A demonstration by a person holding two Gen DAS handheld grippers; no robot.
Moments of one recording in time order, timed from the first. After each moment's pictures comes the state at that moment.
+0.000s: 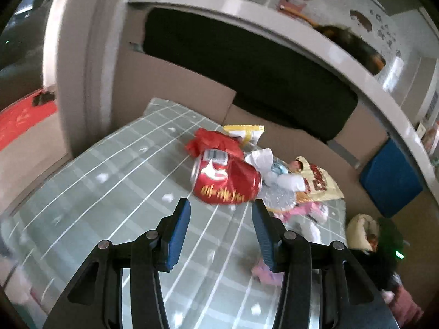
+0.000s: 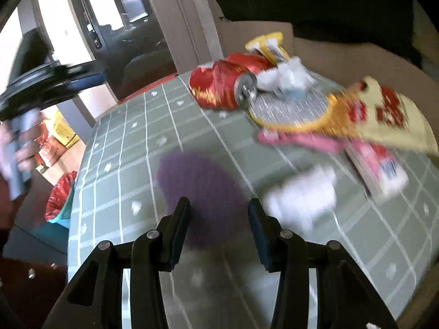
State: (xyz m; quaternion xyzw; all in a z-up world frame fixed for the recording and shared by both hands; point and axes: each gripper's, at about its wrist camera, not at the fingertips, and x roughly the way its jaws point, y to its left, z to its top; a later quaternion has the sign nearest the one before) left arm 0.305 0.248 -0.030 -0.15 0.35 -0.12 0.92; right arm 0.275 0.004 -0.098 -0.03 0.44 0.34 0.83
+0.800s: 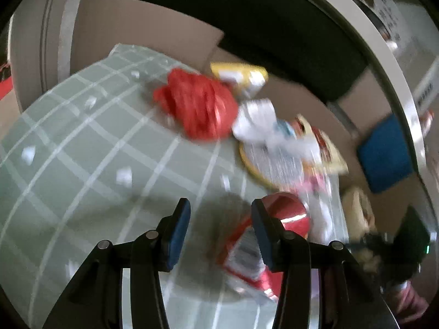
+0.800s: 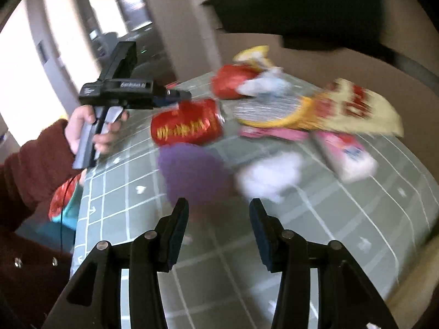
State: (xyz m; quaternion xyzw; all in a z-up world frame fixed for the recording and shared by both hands) left arm 0.346 0.231 -0.101 -0.17 0.45 -0.21 0.85; right arm 0.258 -0.016 -0.081 -0.04 0.41 0.35 0.84
